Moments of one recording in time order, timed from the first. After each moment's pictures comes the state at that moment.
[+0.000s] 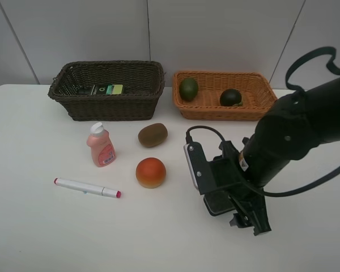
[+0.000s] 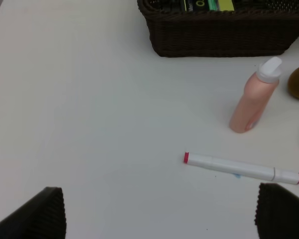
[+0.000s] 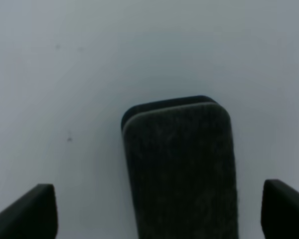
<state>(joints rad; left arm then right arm) -0.01 -0.01 -0.50 -0.01 1.06 -0.02 0.72 1.69 -0.72 -0.16 0.55 -0.91</state>
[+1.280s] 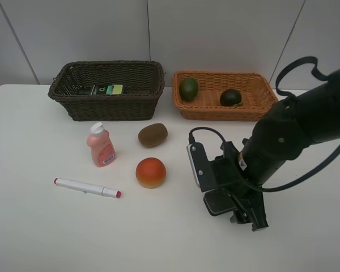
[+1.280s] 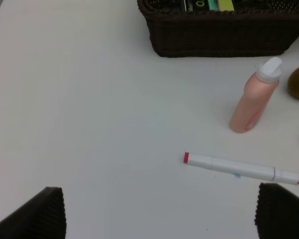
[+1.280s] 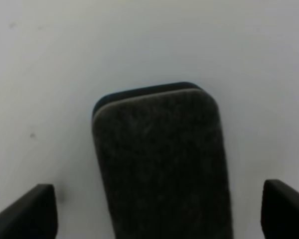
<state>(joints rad) -0.01 -0.01 -0.50 -0.01 1.06 -0.02 0.67 1.76 -0.72 -0.19 0.49 -0.91</state>
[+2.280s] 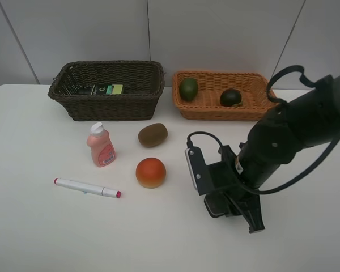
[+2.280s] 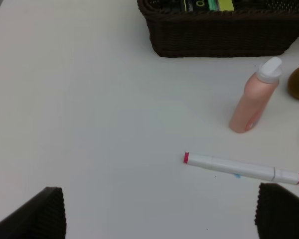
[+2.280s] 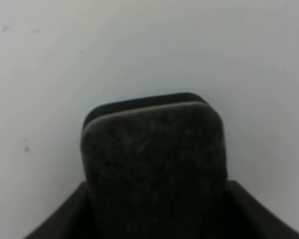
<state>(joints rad) -0.01 -0.01 -0.50 -0.01 1.06 -0.02 0.67 1.80 -0.72 -0.19 0.46 -0.91</state>
